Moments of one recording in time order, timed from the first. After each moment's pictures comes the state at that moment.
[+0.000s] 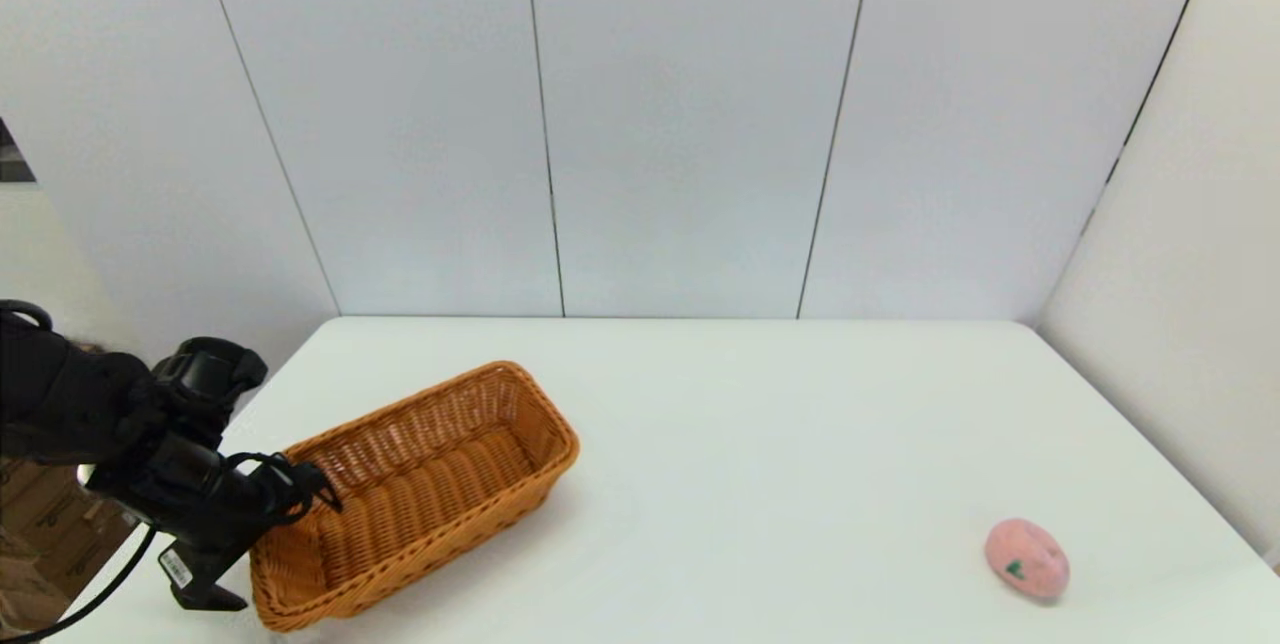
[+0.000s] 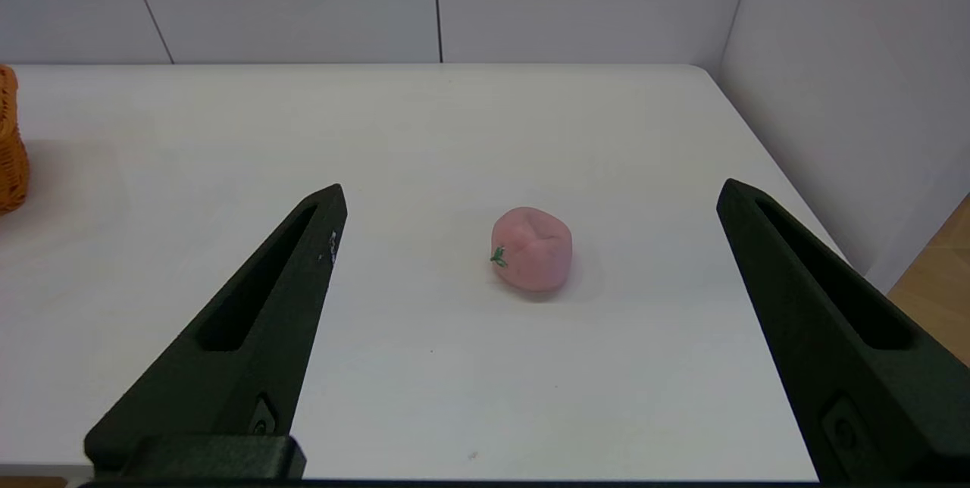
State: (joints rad) left arm 0.13 1.93 -0.81 0.23 -0.11 -0.89; right arm 0.00 0.00 0.00 0.00 -0.01 0.01
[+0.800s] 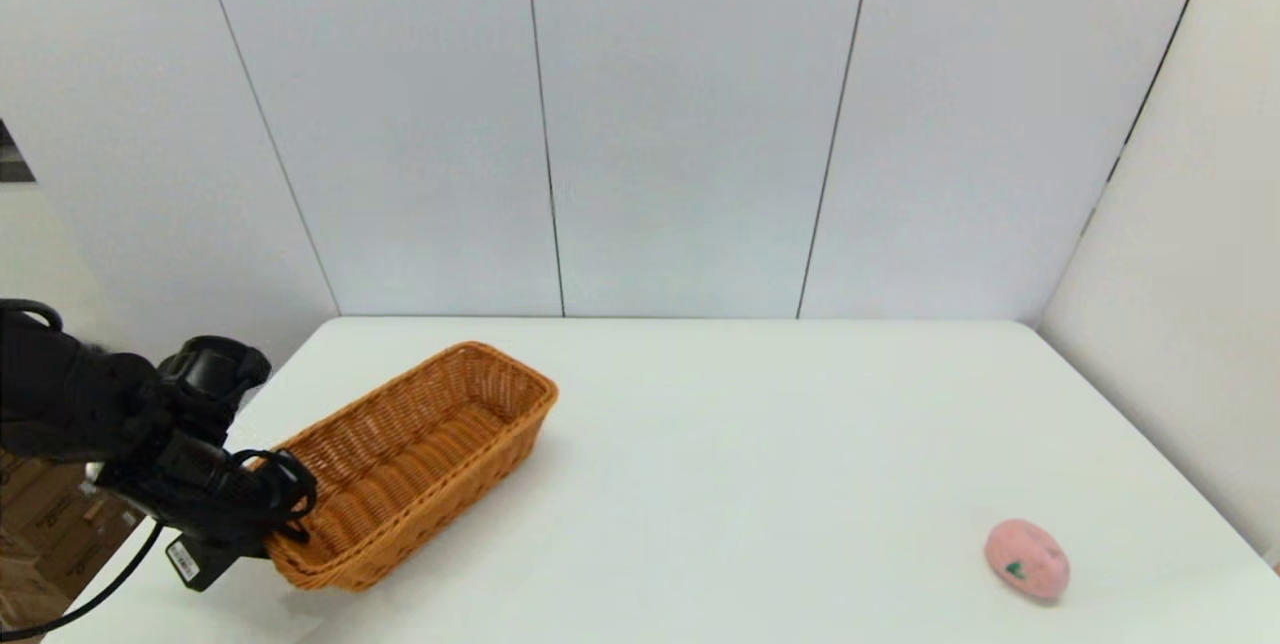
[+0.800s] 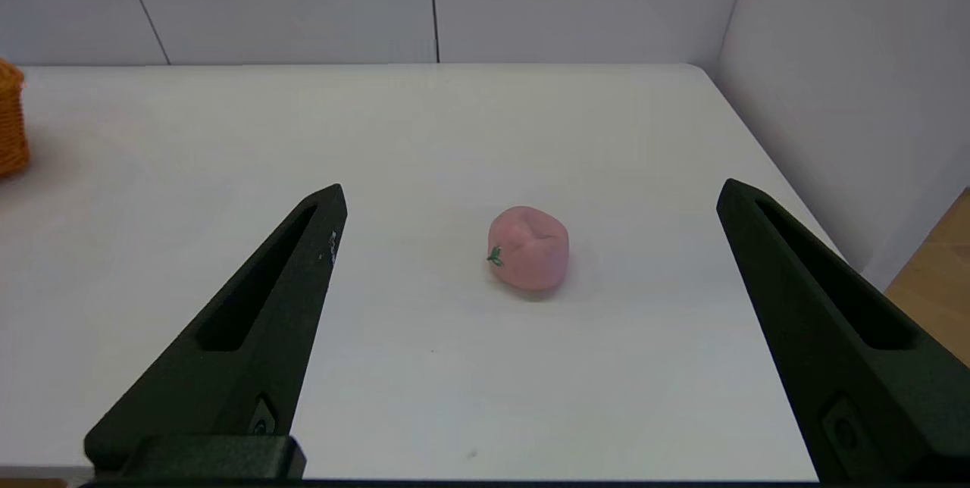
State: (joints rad) left arm 0.12 1.94 -0.81 0.21 -0.12 -0.86; right arm 0.00 0.00 0.00 0.00 -0.01 0.01
